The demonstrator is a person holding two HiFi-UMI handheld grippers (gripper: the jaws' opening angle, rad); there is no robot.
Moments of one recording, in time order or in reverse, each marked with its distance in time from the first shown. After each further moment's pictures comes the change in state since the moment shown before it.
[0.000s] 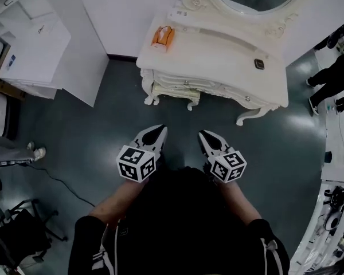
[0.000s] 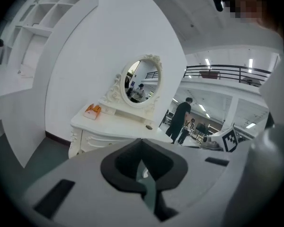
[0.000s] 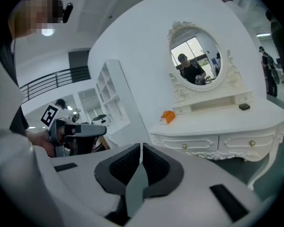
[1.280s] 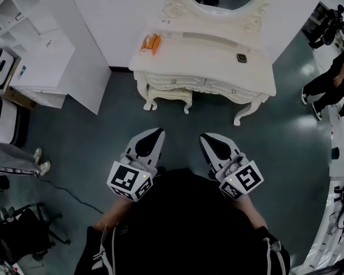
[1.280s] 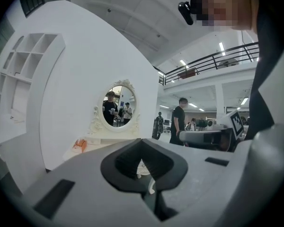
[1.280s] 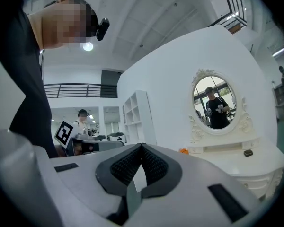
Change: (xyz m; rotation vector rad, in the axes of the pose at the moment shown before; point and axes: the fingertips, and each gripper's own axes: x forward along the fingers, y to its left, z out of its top) left arm -0.076 -0.189 0.047 0.303 -0.223 -0.011; right arm -0.197 0.090 0.103 -0.239 -0.325 0.186
